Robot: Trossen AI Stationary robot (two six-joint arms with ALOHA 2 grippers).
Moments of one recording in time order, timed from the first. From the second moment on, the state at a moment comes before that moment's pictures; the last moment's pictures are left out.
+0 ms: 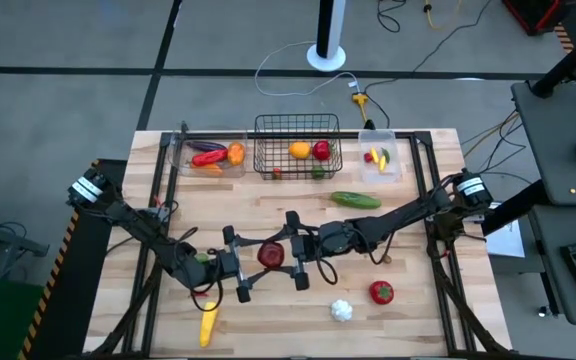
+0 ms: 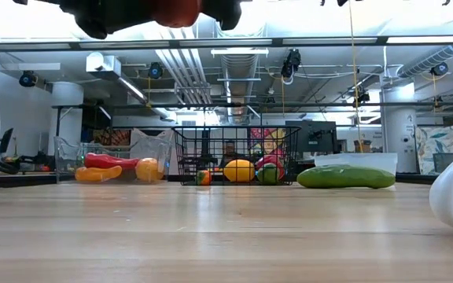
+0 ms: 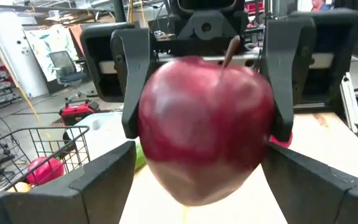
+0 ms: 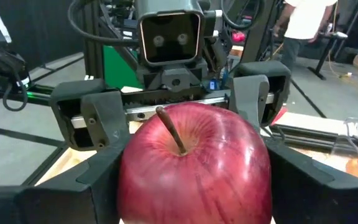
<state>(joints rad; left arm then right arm) -0.66 1.51 0.61 0.86 -0.94 0.08 0.26 1.79 1.15 0.52 0.13 -0.10</state>
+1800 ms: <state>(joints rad) -0.66 1.51 0.60 0.58 -0.99 -0.31 -0.37 1.68 1.16 -0.04 0.12 0.03</state>
